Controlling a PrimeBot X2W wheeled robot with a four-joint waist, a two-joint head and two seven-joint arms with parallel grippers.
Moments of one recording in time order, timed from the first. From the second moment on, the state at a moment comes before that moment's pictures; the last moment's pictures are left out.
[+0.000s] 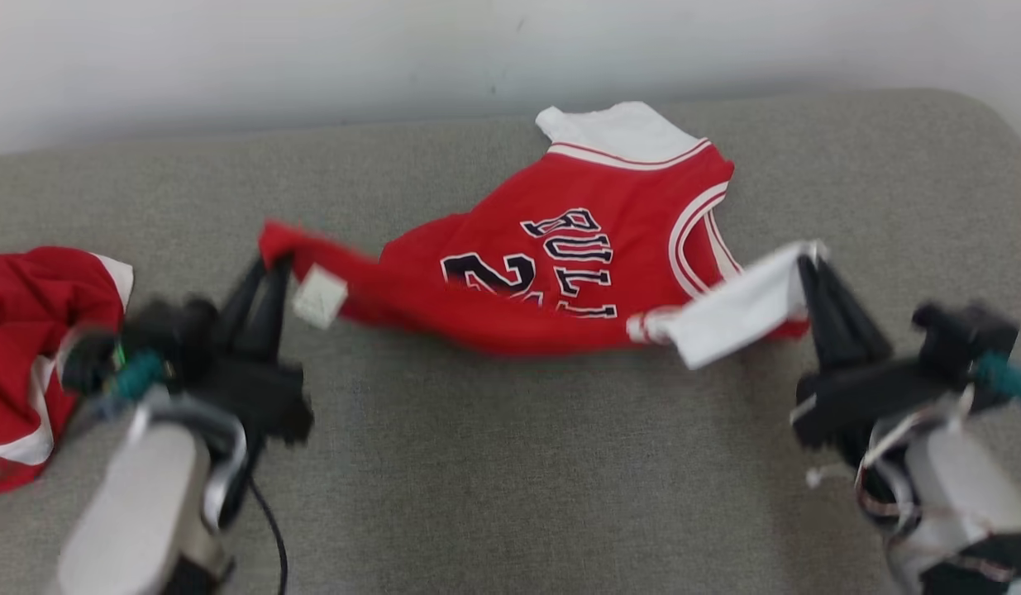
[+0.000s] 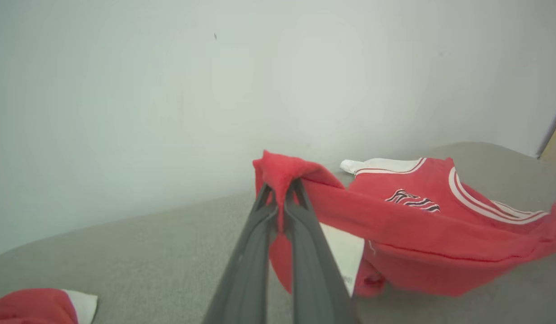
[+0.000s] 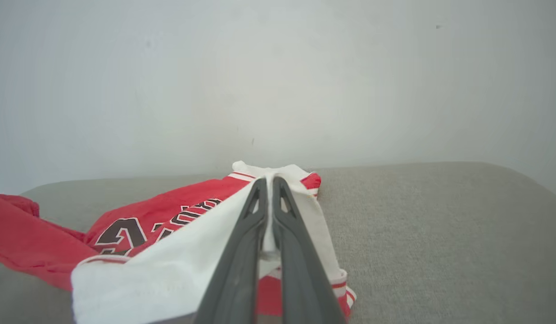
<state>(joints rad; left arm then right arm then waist) -0.50 0.28 -0.28 0.39 -0.35 -0.13 -0.21 -0.38 -0.28 0.21 0.35 0.44 0.13 -0.17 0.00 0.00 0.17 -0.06</state>
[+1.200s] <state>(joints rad) -2.11 0.29 -0.51 0.89 -0.50 -0.13 -0.03 -2.04 -0.43 0.32 0.85 0.46 0.13 0.00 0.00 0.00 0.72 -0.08</state>
